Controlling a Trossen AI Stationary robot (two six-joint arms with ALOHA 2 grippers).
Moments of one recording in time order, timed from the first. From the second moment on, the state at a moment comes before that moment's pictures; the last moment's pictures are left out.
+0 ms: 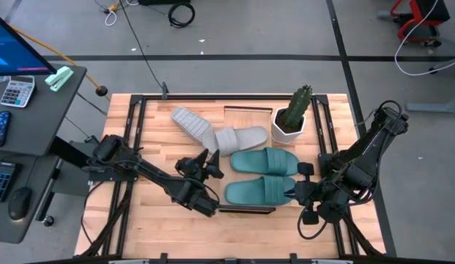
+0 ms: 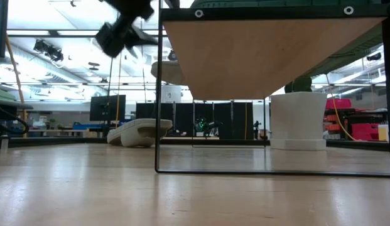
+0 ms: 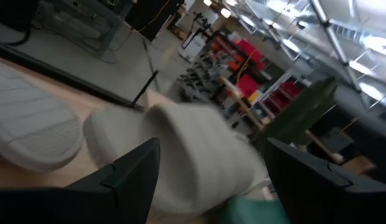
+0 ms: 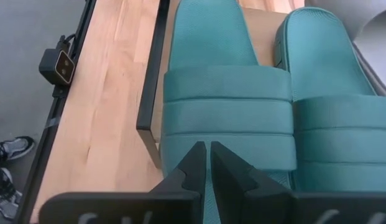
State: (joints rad) left arm -0.47 1.87 1.38 -0.94 -1.54 -2.23; right arm 0.84 1.25 1.15 -0.91 0.59 0.66
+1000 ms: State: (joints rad) left arm -0.22 1.52 1.37 -0.54 -0.40 -1.57; right arm 0.64 1.04 1.15 -0.85 0.77 0.16
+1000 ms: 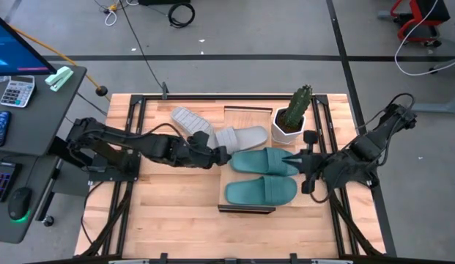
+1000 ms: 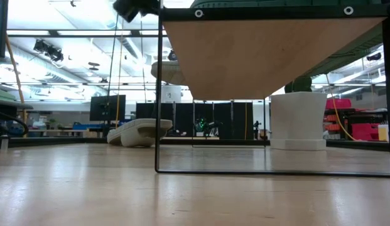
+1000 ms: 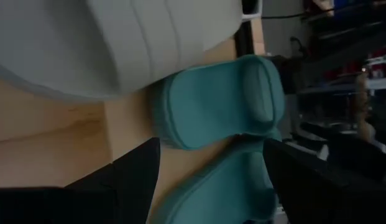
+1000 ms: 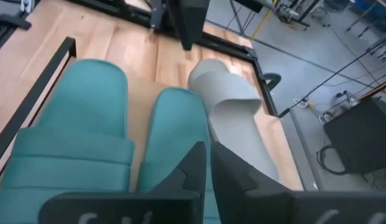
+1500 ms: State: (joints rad) left arm -0.21 1.61 1.37 -0.52 -0.36 -1.61; right arm 0.64 1.01 1.15 -0.83 0.80 0.10
